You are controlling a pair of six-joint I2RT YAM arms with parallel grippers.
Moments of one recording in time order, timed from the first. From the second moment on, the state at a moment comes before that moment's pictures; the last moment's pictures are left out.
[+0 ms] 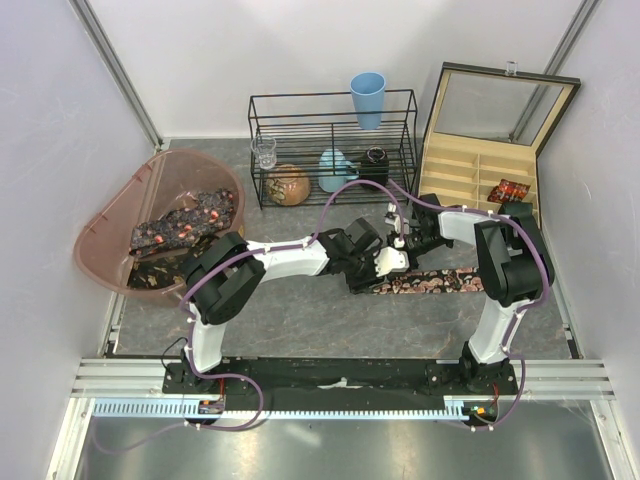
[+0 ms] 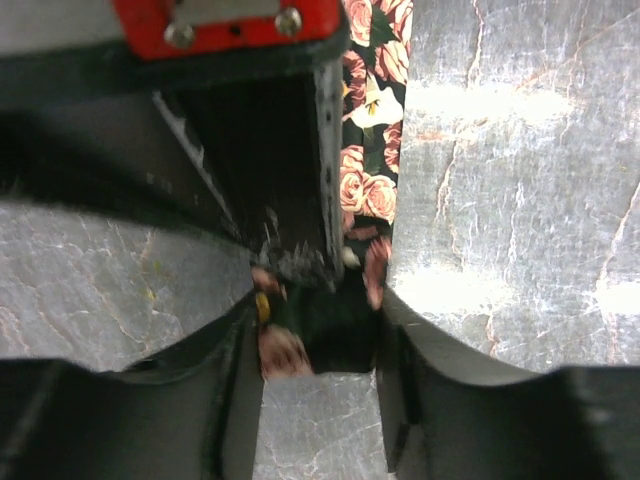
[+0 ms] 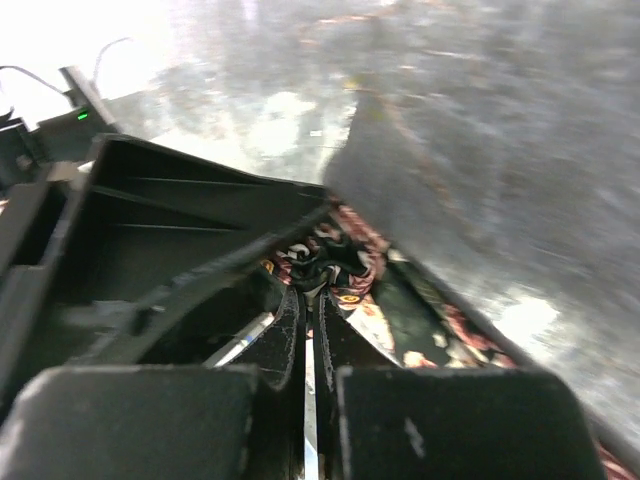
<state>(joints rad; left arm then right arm) -0.95 1.97 1.26 -0.26 0.31 0.47 0.22 1.86 1.02 -0.60 -0.87 0.07</state>
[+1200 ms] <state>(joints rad) -0.76 1.92 0.77 0.80 0.69 0.02 0.26 1.83 1.05 -0.67 -0.56 0.13</state>
